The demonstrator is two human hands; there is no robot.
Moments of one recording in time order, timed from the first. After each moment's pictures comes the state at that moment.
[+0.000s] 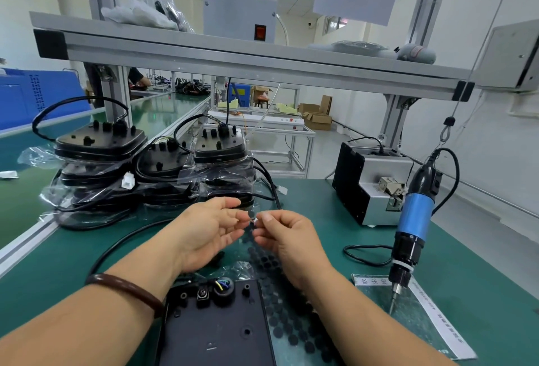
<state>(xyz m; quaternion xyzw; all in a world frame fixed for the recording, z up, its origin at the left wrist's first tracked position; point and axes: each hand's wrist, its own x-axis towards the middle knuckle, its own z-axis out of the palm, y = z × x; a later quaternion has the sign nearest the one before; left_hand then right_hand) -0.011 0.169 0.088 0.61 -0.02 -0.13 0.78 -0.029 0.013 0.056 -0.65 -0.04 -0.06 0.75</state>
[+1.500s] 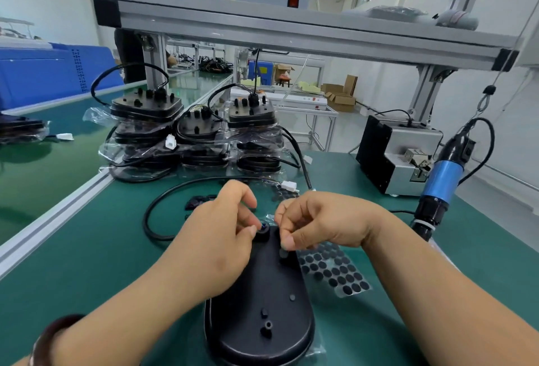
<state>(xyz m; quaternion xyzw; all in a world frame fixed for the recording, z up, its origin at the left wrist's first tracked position) -0.137 0.198 0.076 0.89 -0.17 0.16 0.40 -0.084 -0.001 0.105 -0.83 -0.31 0.25 0.40</state>
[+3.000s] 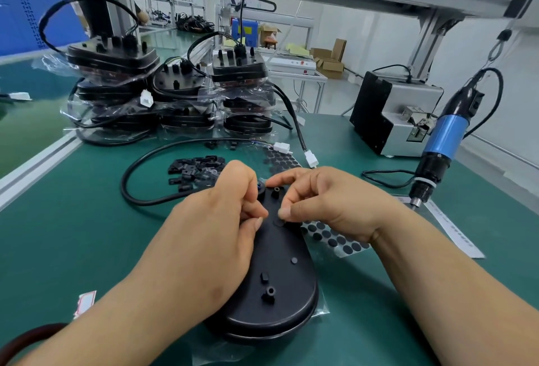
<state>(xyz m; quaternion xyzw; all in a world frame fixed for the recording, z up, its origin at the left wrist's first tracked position) -0.170 0.194 0.063 0.89 -0.20 0.19 0.35 -0.121 0.005 0.085 -0.86 -0.16 0.13 0.46</state>
